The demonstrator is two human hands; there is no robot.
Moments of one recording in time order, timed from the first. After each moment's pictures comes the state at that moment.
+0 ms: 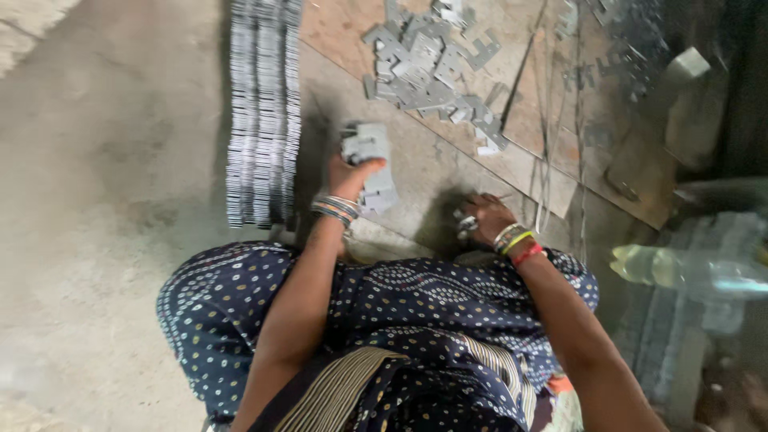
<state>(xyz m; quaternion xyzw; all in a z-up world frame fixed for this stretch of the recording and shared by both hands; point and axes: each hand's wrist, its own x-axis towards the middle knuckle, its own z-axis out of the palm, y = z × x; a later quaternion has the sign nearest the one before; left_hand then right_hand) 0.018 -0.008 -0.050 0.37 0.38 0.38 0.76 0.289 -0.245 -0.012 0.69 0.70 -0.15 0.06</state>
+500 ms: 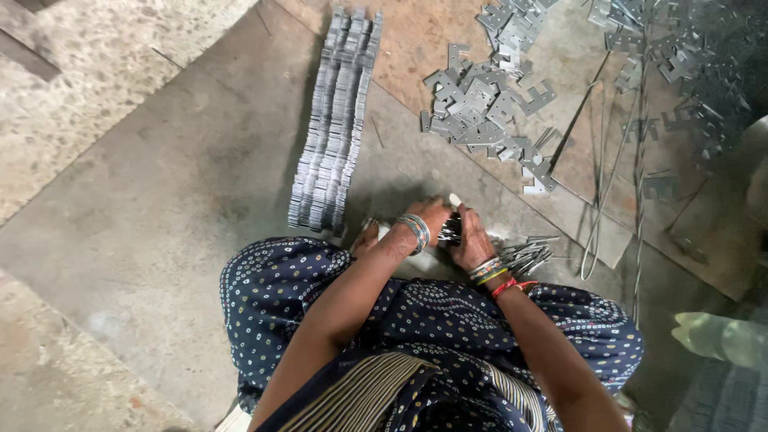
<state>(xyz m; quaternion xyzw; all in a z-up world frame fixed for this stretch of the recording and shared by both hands) 0.043 -0.055 -0.012 0.93 0.23 -0.06 0.28 0.167 -0.187 -0.013 0.71 0.64 -0.16 -0.24</state>
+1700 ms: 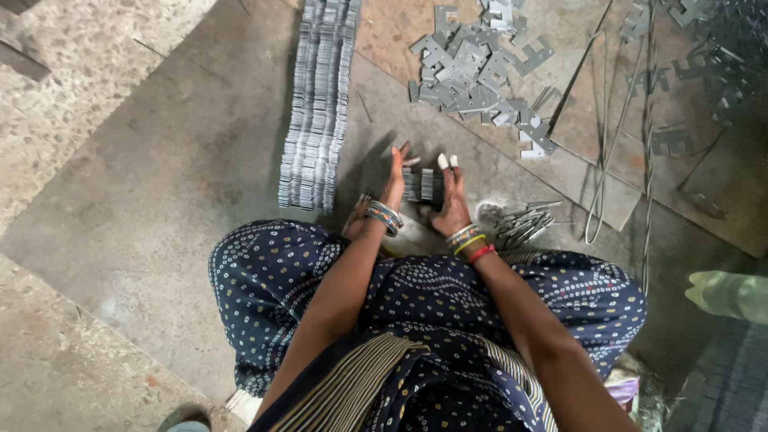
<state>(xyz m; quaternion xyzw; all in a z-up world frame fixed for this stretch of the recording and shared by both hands) 0.029 -0.043 -0.102 0.44 0.43 0.26 0.75 0.140 -0.166 -0.016 0.70 0.58 -0.18 -0.37</state>
